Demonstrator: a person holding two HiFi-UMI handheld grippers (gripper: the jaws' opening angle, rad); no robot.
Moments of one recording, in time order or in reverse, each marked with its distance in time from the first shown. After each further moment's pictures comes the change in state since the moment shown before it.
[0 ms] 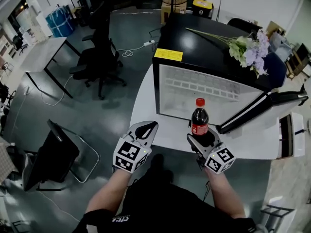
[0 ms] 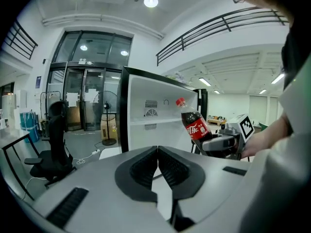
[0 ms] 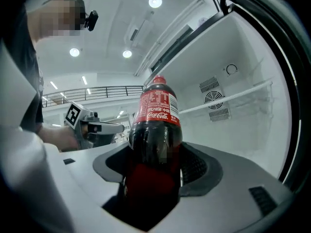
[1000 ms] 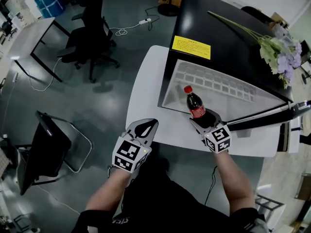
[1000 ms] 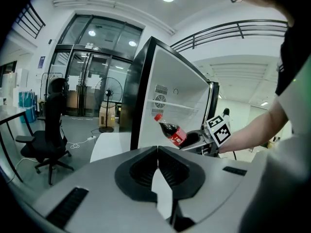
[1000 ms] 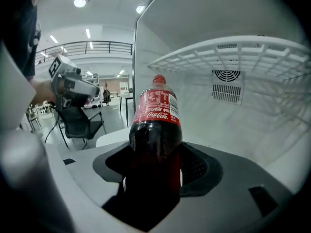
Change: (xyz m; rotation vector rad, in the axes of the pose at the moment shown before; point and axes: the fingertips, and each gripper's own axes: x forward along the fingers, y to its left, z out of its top) left arm 0.041 0.054 -0.067 -0.123 0.053 -0.050; right arm 0.095 -0.102 -0.074 -0.304 0.406 -0.125
